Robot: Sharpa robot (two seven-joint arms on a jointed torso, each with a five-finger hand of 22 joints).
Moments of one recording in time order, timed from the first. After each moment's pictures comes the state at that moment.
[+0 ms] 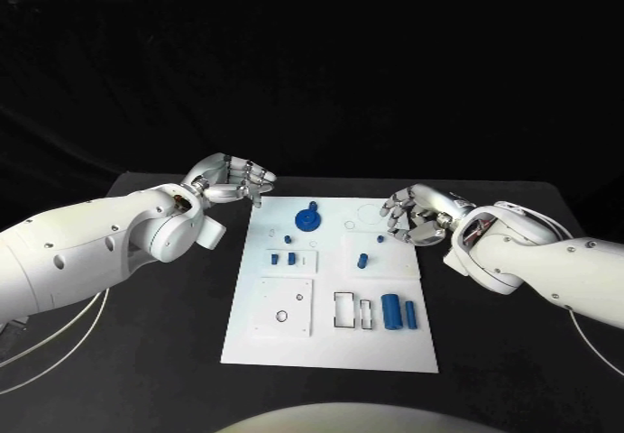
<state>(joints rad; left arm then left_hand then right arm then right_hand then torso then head) 1.18 -0.90 0.00 1.40 -0.41 -0.20 0.27 1.43 -0.21 0.65 0.07 0.06 0.93 0.18 0.27 0.23 1.00 0.11 0.49 0.09 0.96 0.04 1.00 0.28 0.17 0.88 0.14 0.88 0.59 1.23 -0.86 -0.15 1.52 -1.25 -0.40 -0.04 1.30 -0.28 0.65 -0.02 0.26 0.84 0.16 0.36 0.36 1.03 0.09 0.30 0.25 1.46 0.01 1.37 1.22 0.08 1.39 0.11 1.17 1.31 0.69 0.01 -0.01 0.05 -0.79</state>
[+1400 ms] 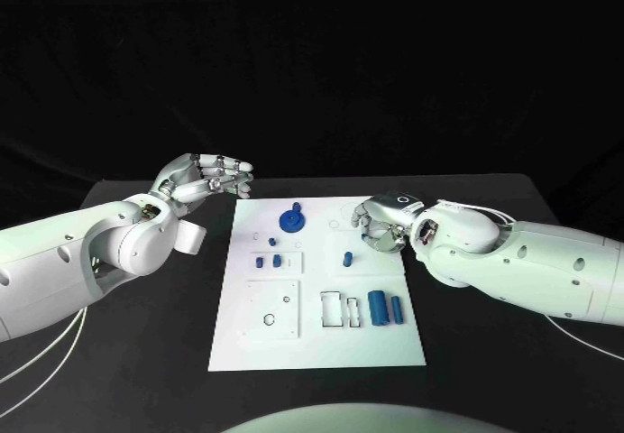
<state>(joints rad) 1.18 -0.94 0.00 1.47 -0.20 -0.19 0.37 1.40 -0.19 0.63 0.01 0.06 0.95 0.19 0.27 0.23 1.10 0.12 0.29 0.07 0.98 0.07 0.66 0.21 0.17 0.81 0.16 0.74 0.53 1.21 -0.77 -0.15 1.50 -1.68 -0.28 -0.18 1.33 -0.25 0.64 0.01 0.26 0.86 0.16 0.33 0.34 1.04 0.10 0.22 0.16 1.46 0.02 1.37 1.23 0.08 1.40 0.11 1.19 1.31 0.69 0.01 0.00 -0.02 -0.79</state>
